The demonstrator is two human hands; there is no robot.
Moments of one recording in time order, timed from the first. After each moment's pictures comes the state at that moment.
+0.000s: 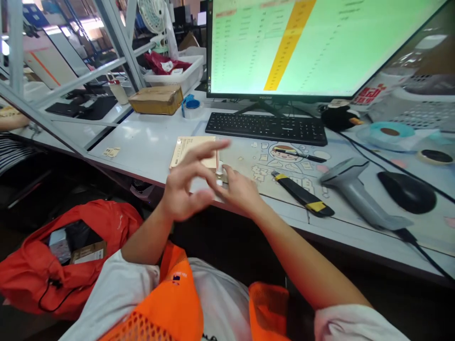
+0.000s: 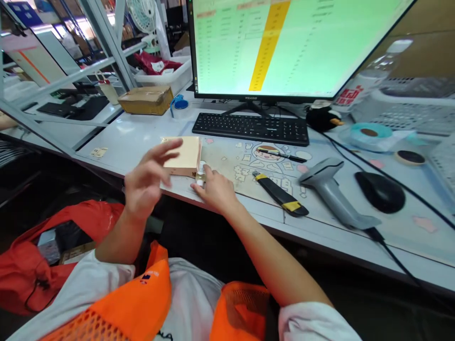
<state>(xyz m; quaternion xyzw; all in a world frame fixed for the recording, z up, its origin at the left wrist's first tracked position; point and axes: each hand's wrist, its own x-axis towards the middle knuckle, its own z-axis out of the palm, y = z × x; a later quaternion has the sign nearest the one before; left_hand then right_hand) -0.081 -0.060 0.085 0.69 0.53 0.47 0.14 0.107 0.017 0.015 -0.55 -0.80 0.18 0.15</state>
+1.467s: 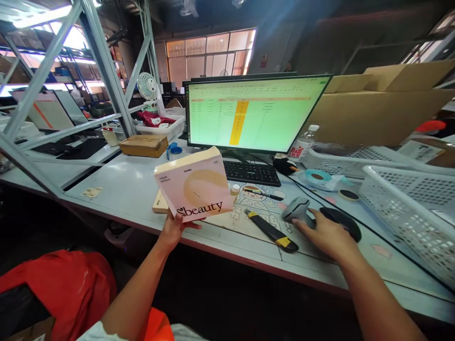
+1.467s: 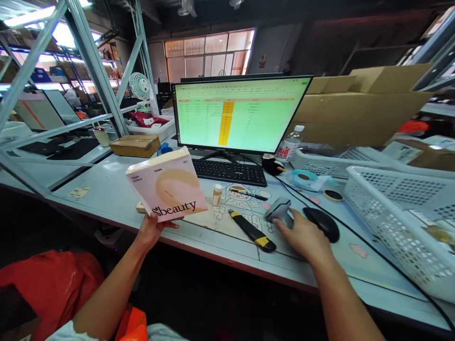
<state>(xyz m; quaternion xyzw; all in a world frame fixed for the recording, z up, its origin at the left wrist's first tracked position) -0.056 -0.012 -0.006 0.38 0.28 0.67 0.56 0.385 0.051 0.005 -0.76 -0.64 0.02 0.11</state>
